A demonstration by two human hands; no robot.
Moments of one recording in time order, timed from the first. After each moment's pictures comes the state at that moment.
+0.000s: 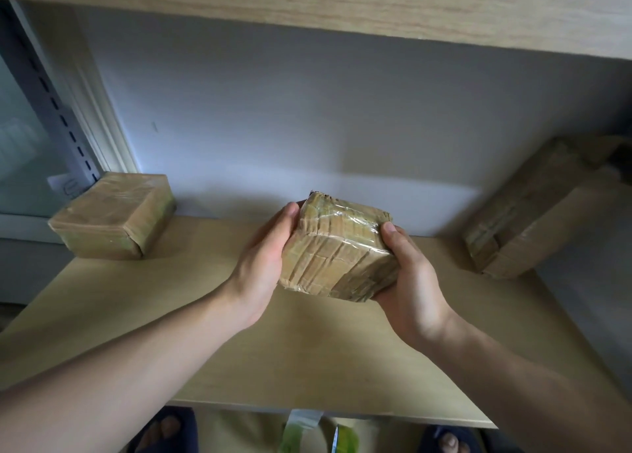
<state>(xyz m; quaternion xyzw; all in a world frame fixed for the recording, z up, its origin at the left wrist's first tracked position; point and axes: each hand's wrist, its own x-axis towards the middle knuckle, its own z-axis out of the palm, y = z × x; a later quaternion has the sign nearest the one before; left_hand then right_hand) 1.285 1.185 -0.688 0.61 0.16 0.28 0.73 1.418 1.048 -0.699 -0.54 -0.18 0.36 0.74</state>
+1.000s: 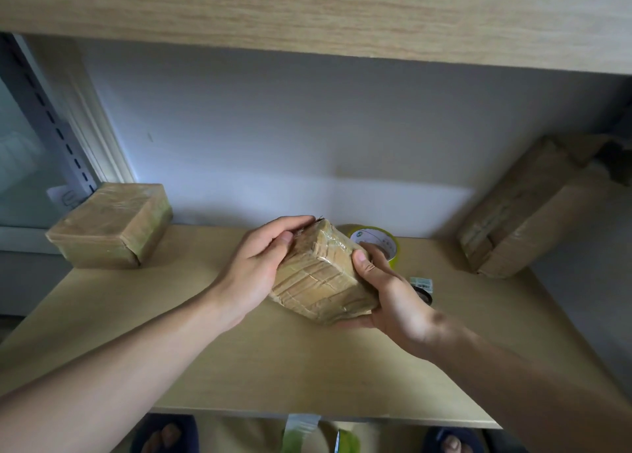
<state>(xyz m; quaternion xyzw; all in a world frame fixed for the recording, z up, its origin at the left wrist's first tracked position) 1.282 1.192 -0.687 0.71 0.17 0.28 0.62 1.423 1.040 -0.716 -0.61 -0.21 0.45 0.61</state>
